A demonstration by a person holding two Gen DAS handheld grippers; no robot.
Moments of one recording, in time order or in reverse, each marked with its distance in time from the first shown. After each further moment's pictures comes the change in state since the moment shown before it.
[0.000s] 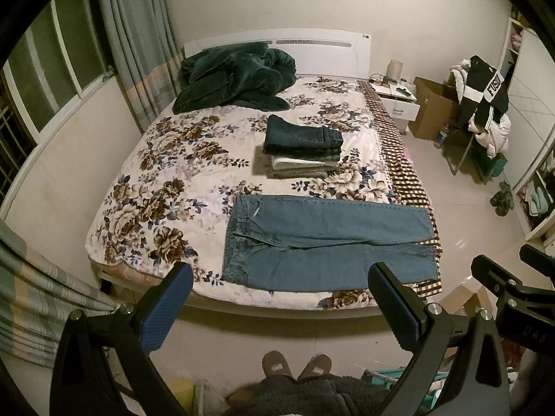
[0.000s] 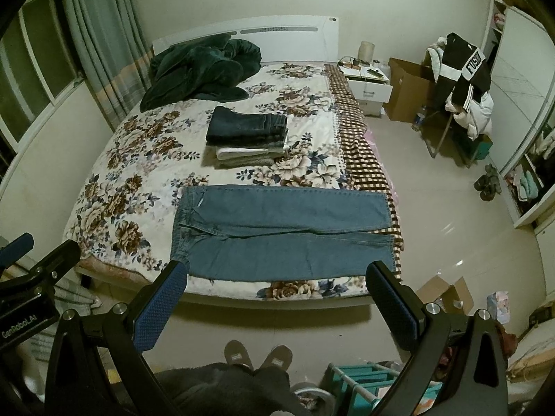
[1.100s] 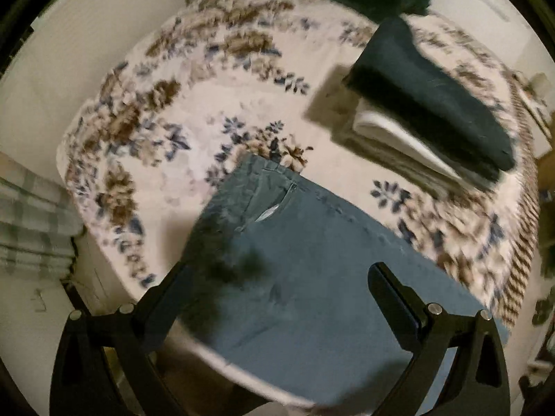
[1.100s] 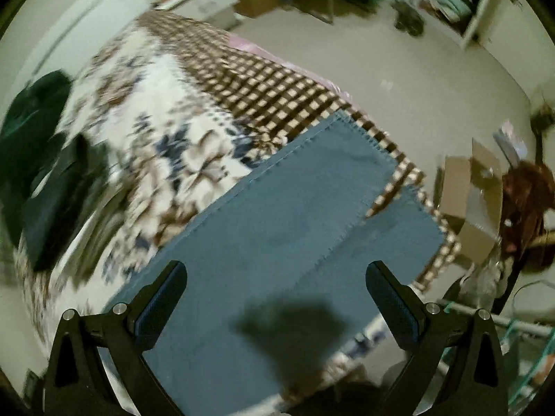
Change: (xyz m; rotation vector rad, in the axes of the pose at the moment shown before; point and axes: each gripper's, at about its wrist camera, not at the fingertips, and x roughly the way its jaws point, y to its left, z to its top) left arm 0.540 0.038 0.120 -0.447 0.393 0.255; right arm 0.622 -0.258 0.125 0.757 0.278 -0.232
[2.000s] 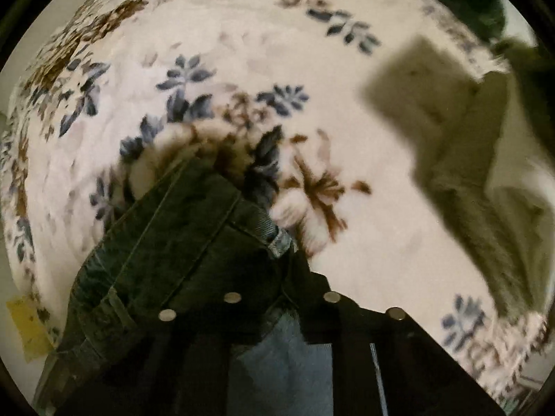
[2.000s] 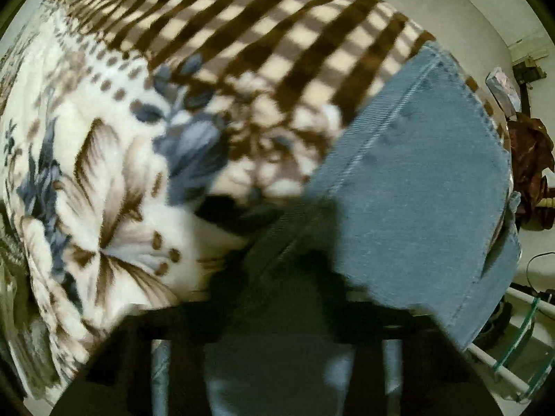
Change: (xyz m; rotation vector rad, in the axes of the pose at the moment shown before) left arm 0.204 0.017 0.074 -0.237 0.069 -0.122; right arm 0.279 0.043 0.078 0.146 0.238 -0.191
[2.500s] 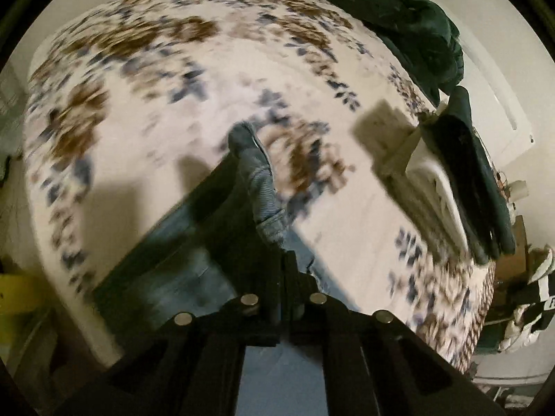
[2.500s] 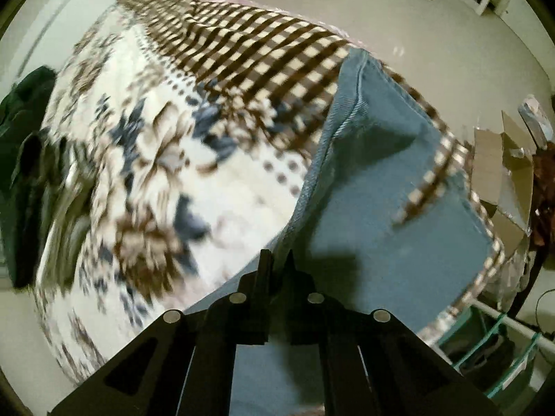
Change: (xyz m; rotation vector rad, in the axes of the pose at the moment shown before) left arm -0.138 0.133 -0.107 -0.090 -0.133 -0.230; right arm -0.099 -0.127 -0.099 -0.177 -0.104 0.234
